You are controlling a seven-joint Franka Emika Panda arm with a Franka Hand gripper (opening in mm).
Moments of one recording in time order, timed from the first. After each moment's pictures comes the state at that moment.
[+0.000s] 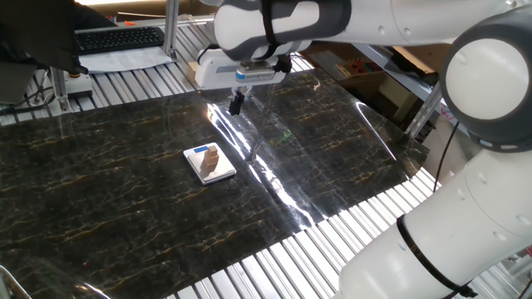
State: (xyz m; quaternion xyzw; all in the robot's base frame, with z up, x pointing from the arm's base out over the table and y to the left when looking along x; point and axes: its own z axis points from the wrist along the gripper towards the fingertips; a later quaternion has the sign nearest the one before) arm 0.493 0.007 0.277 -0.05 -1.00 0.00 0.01
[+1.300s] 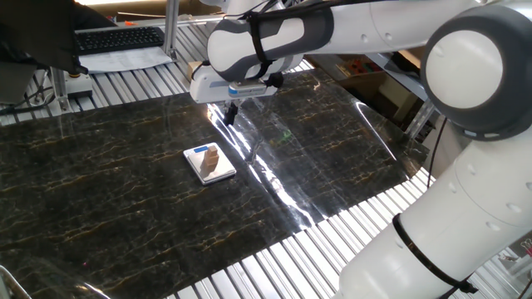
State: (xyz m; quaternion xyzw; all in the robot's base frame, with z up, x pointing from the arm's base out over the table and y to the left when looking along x) arm 0.501 0.011 0.243 -0.05 -1.00 0.00 0.01
